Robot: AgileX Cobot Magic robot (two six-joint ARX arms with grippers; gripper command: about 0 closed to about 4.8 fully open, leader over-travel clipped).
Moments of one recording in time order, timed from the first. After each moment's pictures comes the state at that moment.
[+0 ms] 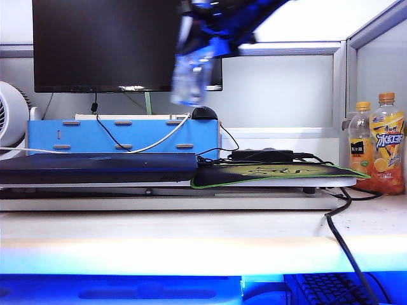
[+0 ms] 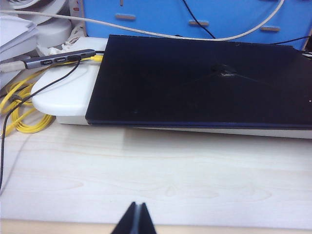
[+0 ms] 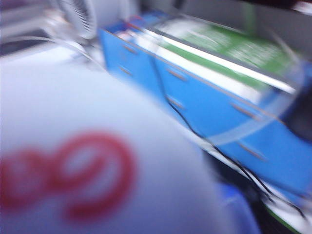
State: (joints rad) left arm 0.03 0.00 0.01 -0.15 0.07 -0.04; right arm 0.53 1.80 1.55 0.00 -0.28 -0.08
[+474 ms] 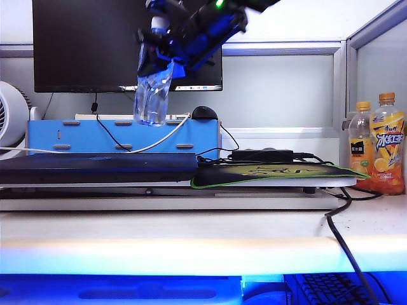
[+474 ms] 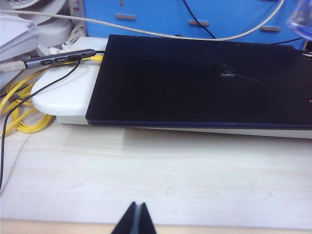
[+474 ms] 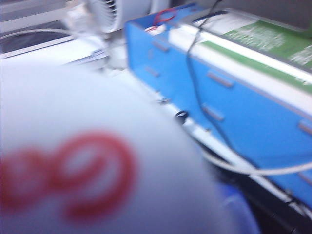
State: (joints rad) left arm 0.03 0.00 0.01 -0.15 0.07 -0.04; right arm 0.61 2.03 1.75 0.02 -0.25 -0.08
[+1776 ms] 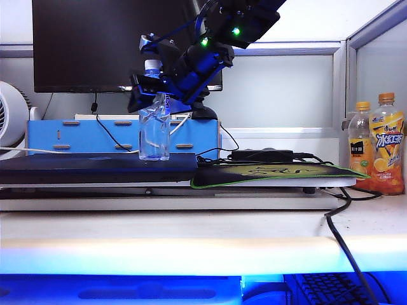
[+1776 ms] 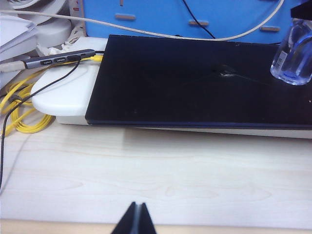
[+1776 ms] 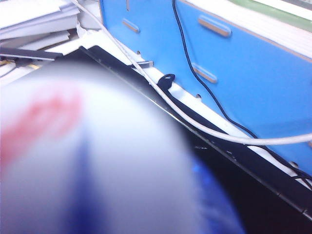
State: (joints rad) left arm 0.03 0.00 0.01 -0.15 0.07 -0.04; right arm 0.61 2.17 1.84 -0.04 -0.20 -0.11
